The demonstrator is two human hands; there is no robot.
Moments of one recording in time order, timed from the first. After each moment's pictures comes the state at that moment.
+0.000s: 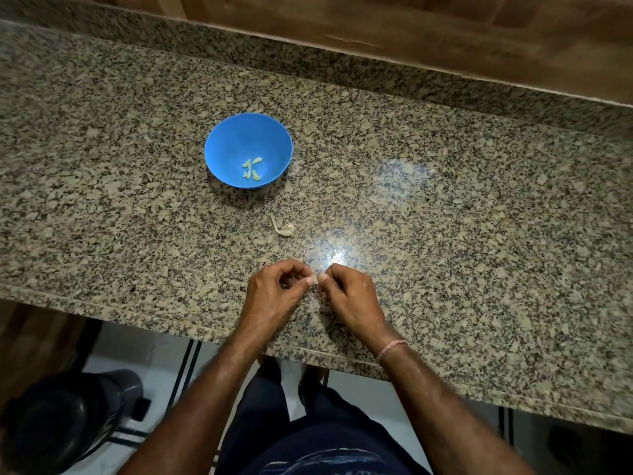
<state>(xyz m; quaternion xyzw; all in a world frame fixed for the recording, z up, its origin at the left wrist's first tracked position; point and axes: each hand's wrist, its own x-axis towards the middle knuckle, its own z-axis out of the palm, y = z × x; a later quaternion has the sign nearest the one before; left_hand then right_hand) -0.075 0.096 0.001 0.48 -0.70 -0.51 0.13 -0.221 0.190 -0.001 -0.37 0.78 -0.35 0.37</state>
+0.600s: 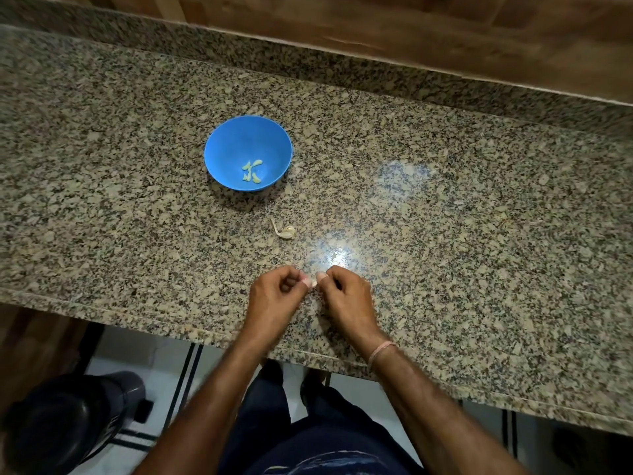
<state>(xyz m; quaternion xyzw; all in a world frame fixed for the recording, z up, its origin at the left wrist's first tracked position) -0.079 0.103 -0.002 0.53 -0.61 -0.57 0.12 -0.210 0.183 -0.007 -0.32 0.80 -0.38 0.35</state>
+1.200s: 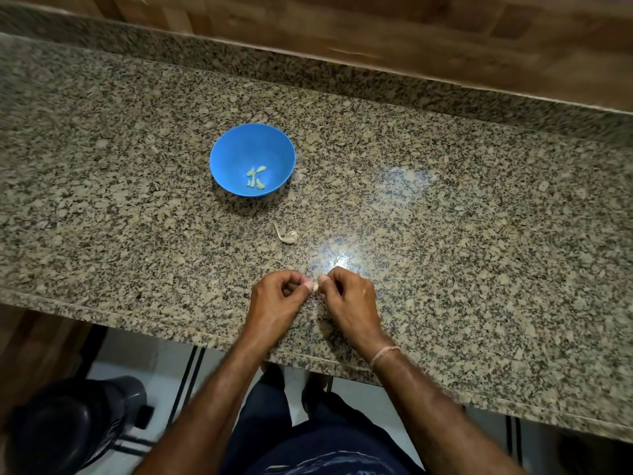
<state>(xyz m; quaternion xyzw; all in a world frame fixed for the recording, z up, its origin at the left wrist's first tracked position) -0.078 0.101 0.005 0.53 -0.65 -0.54 0.11 -0.212 0.182 -0.002 -0.37 0.79 -0.38 0.31</state>
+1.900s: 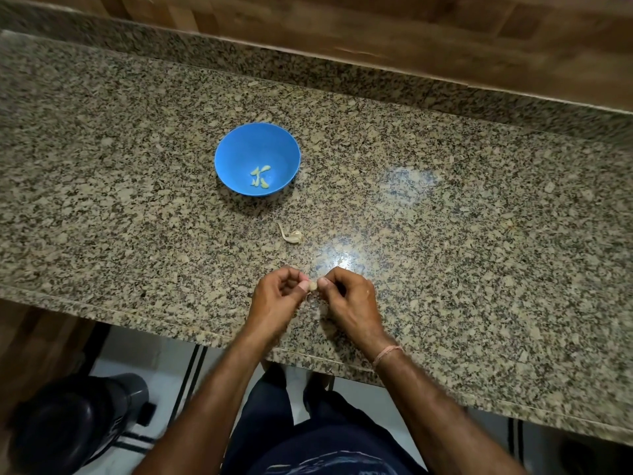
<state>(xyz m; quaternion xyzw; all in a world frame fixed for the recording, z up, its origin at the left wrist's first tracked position) -0.072 0.094 -0.003 0.53 -0.57 -0.61 0.12 -0.212 0.182 -0.007 -0.35 0.76 -0.41 0.36</state>
